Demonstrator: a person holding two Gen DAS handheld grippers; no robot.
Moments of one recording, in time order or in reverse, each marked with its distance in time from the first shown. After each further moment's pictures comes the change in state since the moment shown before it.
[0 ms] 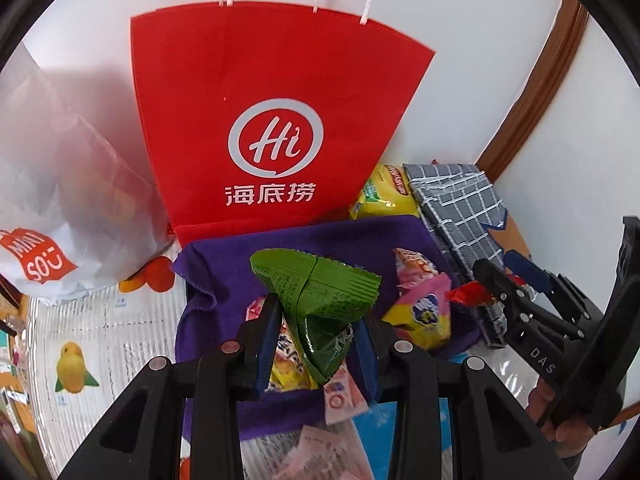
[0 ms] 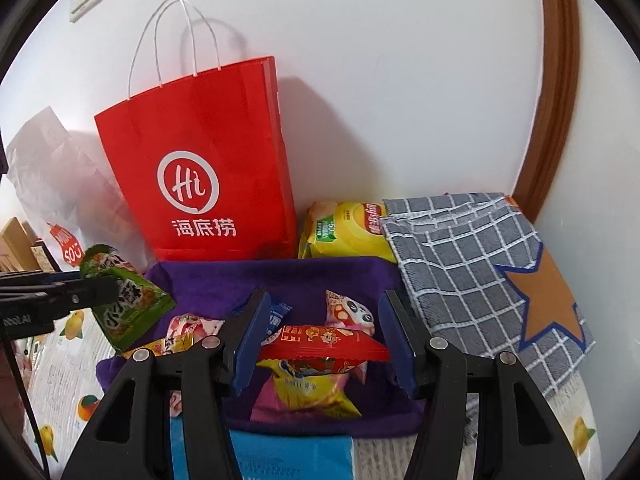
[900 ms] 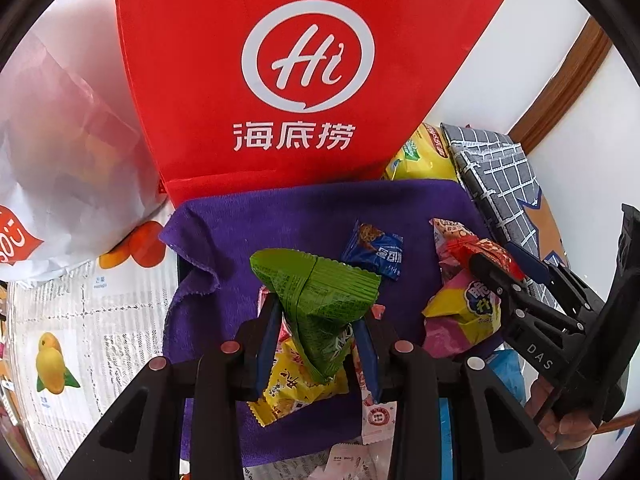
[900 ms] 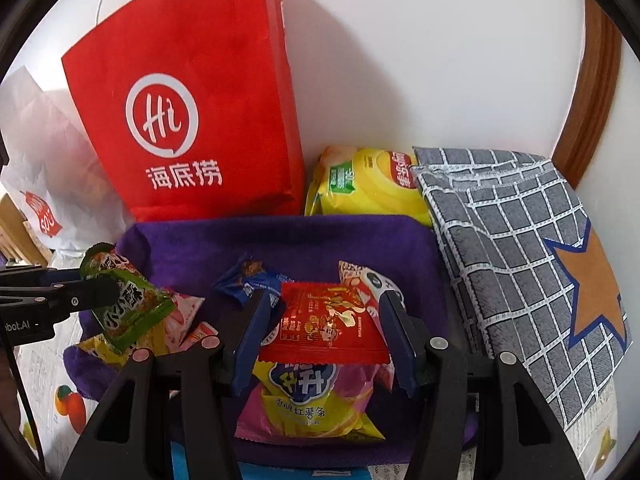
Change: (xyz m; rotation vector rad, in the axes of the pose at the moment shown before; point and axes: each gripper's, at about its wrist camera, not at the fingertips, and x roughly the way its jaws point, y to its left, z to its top) left arm 0.062 0.024 -0.008 -0.034 0.137 0.014; right arm 0.070 0.008 -0.018 -0.039 0.140 0.024
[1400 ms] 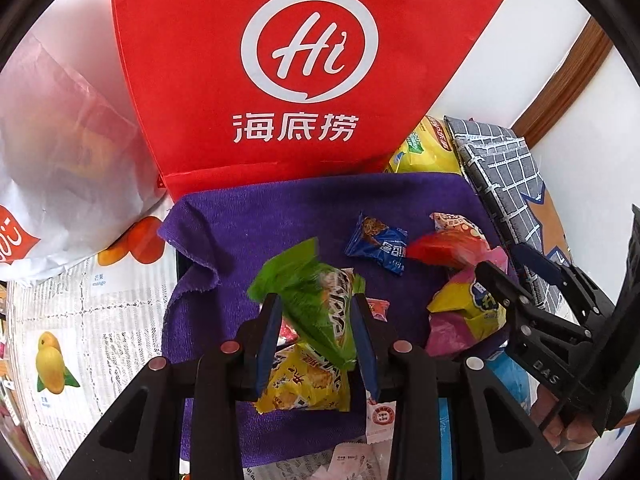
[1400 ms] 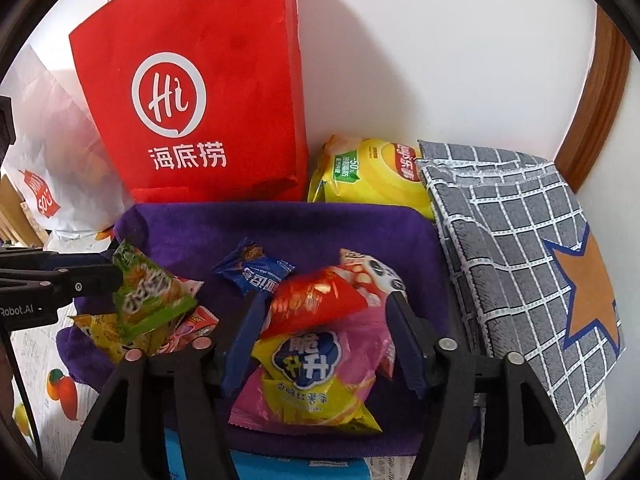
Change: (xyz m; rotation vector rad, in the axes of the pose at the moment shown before) left arm 0.008 -0.003 0.000 0.006 0.019 0.006; right arm -0.005 0.004 -0.002 -0.040 0.016 -0.024
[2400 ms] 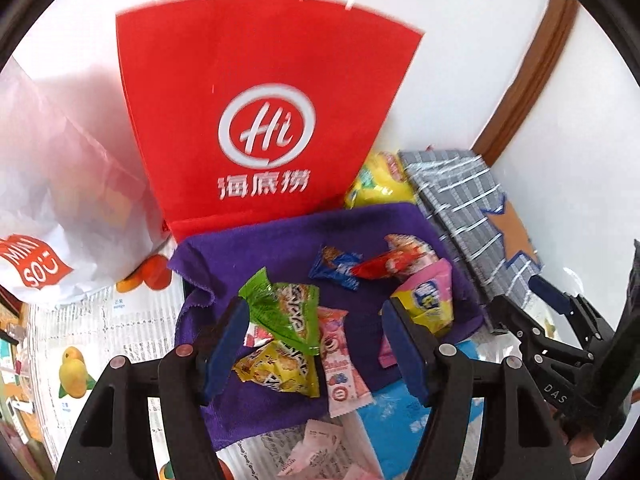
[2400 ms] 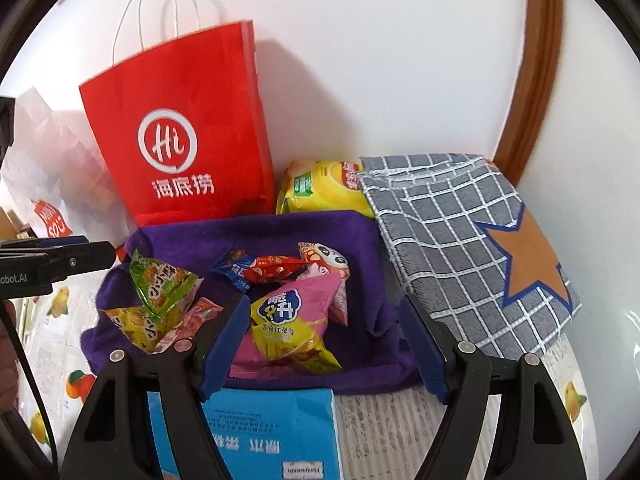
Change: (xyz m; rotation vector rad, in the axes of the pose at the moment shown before) left arm -0.074 -0.024 -0.011 0.075 -0.156 -0.036; right arm -0.087 -0.022 -0.023 0.110 -0.081 -0.072
